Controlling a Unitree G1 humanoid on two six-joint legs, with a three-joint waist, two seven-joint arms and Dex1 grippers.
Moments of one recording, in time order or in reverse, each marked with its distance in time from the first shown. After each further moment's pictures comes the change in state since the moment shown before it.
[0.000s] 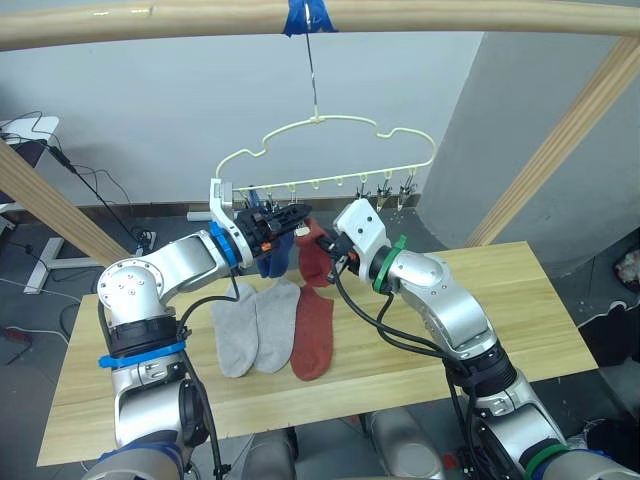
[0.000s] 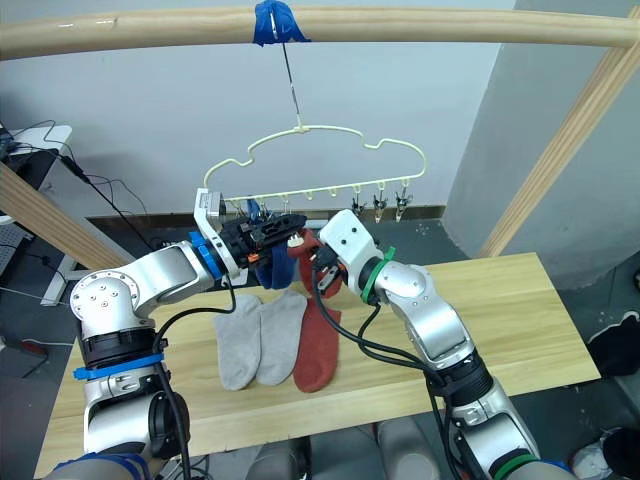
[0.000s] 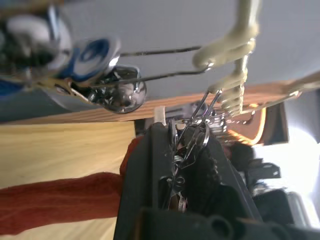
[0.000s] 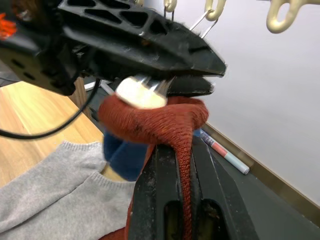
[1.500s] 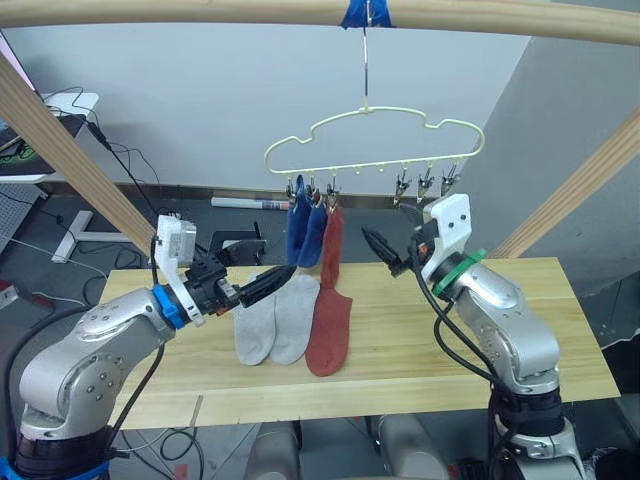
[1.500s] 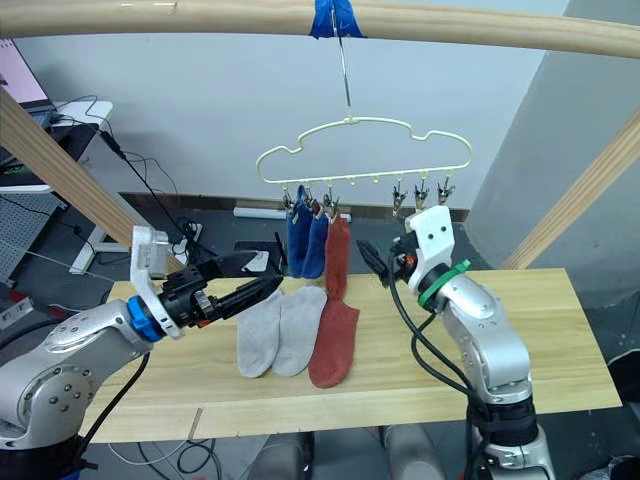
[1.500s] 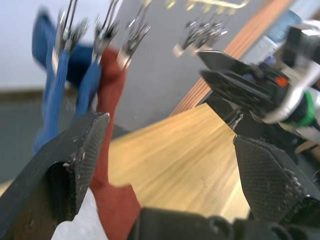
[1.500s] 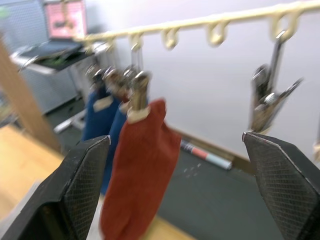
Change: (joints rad) left arm 0.550 0.331 -0.142 -0.593 0.566 -0.608 -0.666; right arm 0.208 -0.037 -0.278 -0.278 0.143 0.062 -0.154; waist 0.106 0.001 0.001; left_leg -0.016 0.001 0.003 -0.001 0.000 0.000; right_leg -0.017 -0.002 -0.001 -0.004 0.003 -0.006
